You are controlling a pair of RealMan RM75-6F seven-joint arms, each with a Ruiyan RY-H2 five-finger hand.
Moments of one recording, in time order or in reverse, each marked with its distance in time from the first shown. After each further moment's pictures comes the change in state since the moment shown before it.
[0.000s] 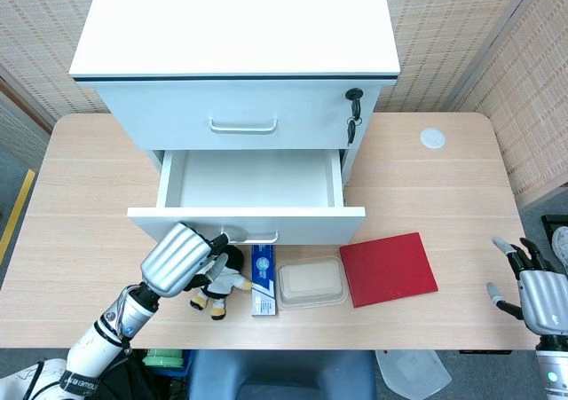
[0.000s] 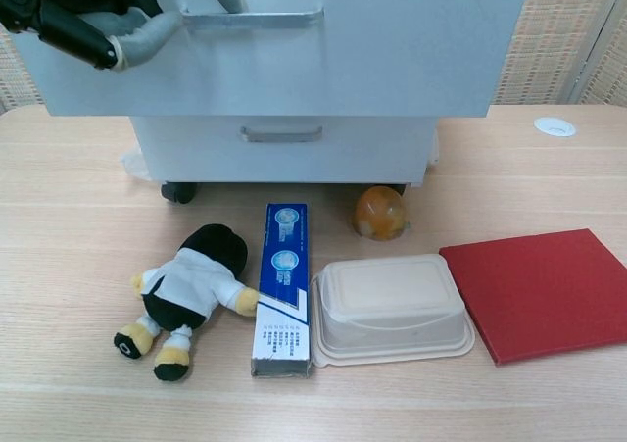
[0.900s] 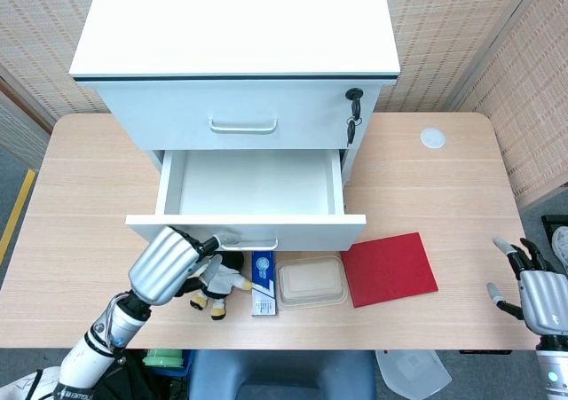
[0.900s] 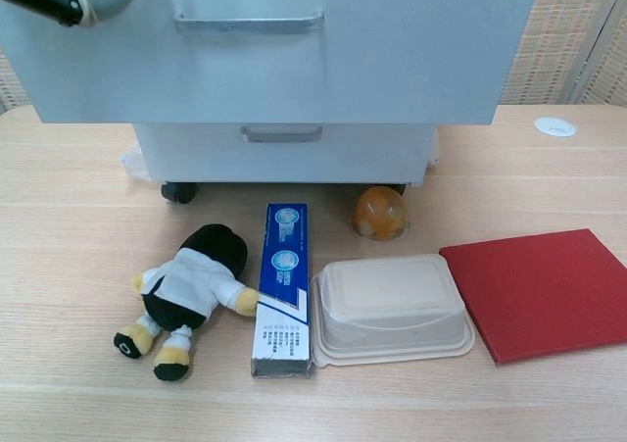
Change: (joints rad) left arm 0.066 -0.019 -0.001 0.002 0.131 0.114 -0.026; right arm -0.001 -0.004 0.001 0.012 0.002 -0.005 0.010
